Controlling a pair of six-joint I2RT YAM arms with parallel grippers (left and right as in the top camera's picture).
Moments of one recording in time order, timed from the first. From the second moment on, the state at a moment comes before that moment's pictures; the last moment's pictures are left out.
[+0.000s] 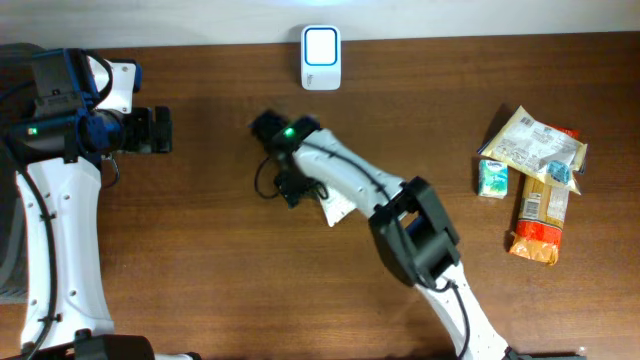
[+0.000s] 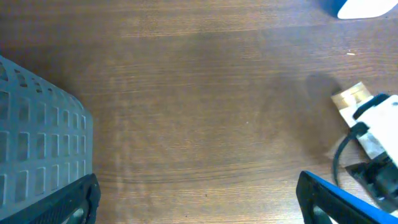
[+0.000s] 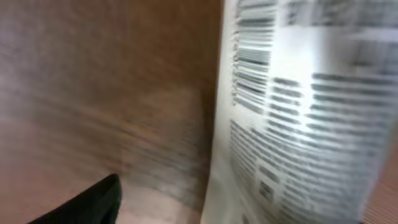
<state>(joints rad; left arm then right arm) 0.19 1.58 1.65 -1.03 0.10 0.22 0.68 2.43 2.07 -1.16 0.08 0.14</state>
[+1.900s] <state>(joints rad) 0.19 1.58 1.65 -1.03 0.10 0.22 0.32 2.44 1.95 -1.07 -0.83 -0.17</state>
